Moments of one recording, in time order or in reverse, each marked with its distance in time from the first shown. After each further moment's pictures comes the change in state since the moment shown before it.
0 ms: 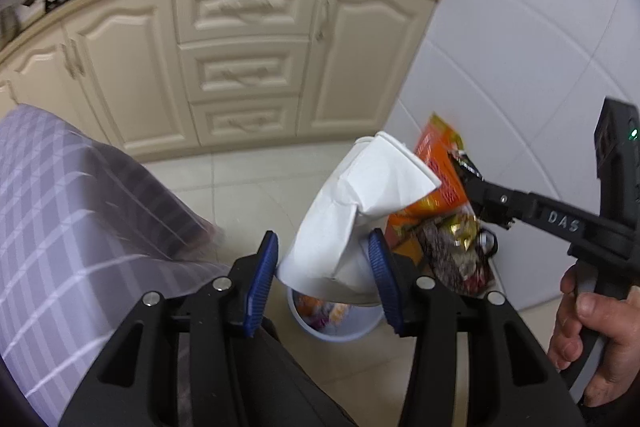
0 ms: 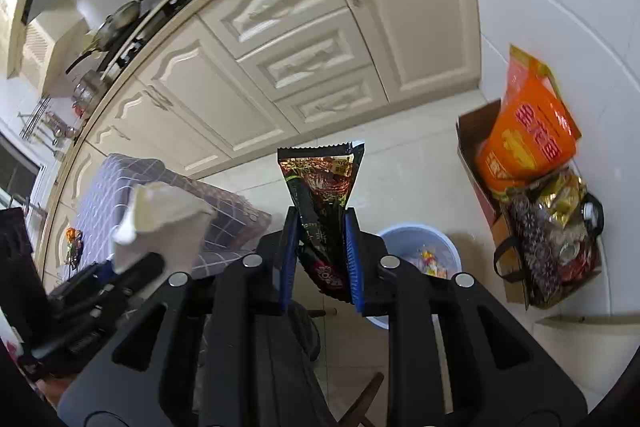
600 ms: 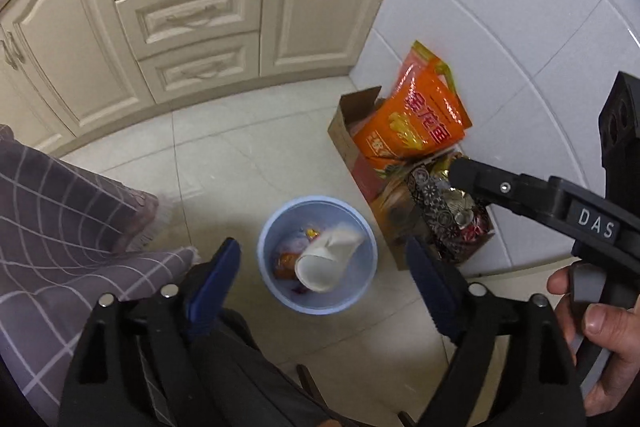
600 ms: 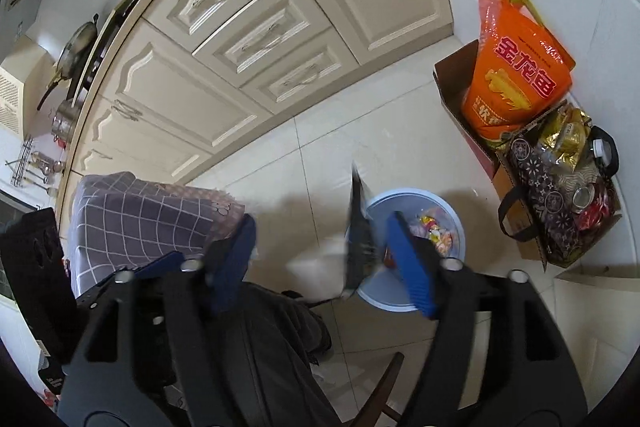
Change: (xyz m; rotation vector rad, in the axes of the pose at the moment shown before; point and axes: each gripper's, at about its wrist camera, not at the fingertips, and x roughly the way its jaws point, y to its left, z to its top) left arm 0.096 -0.016 0.000 0.080 0.206 -0.072; right arm 0.043 -0.049 -0.014 0.163 0.064 -0.010
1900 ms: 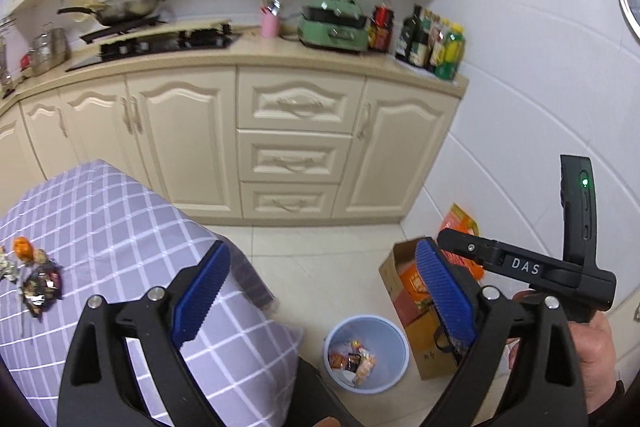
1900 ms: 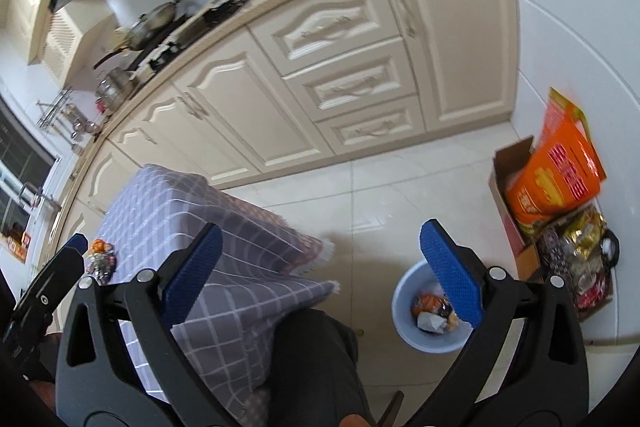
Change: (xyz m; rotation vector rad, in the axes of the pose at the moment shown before) left arm -0.249 0.067 -0.021 -0.159 -0.534 0.177; right arm -0.065 0.170 0.014 -0.286 -0.136 0.102
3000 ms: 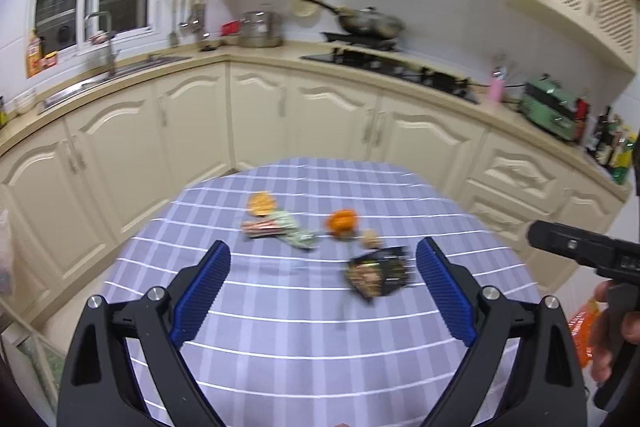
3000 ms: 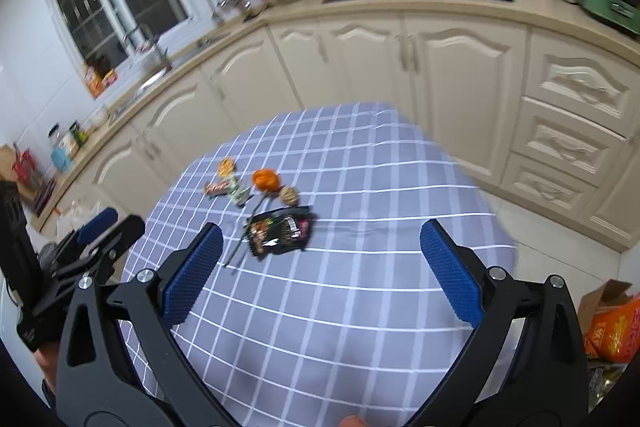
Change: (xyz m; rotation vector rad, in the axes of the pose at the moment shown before) left arm -0.154 0.288 -0.061 -0.345 -0.113 0.589; right arm 0.094 0.335 -0.059 -0.555 0.193 0.355
